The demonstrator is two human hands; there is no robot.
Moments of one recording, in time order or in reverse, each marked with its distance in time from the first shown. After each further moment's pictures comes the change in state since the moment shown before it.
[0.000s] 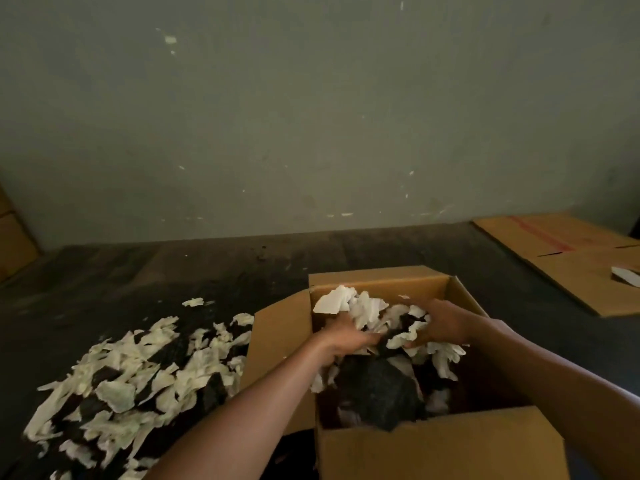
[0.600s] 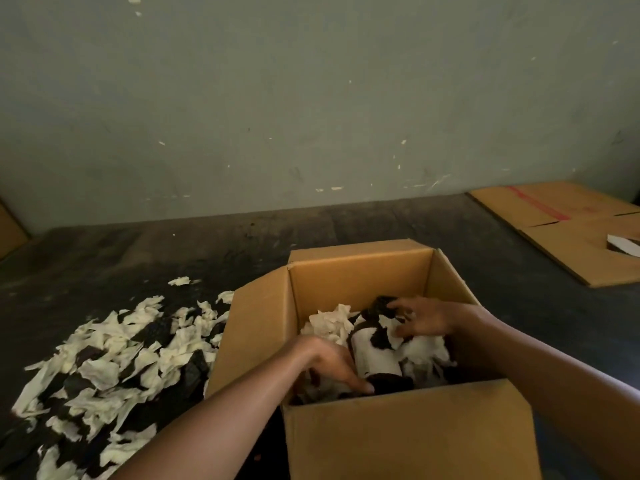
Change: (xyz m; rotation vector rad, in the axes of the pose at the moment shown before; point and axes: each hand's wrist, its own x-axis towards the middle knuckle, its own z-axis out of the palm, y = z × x) left_hand -0.018 0.001 0.042 0.690 -0.461 -0.129; right_hand 0.027 0.053 0.020 -0.120 -0.219 0.068
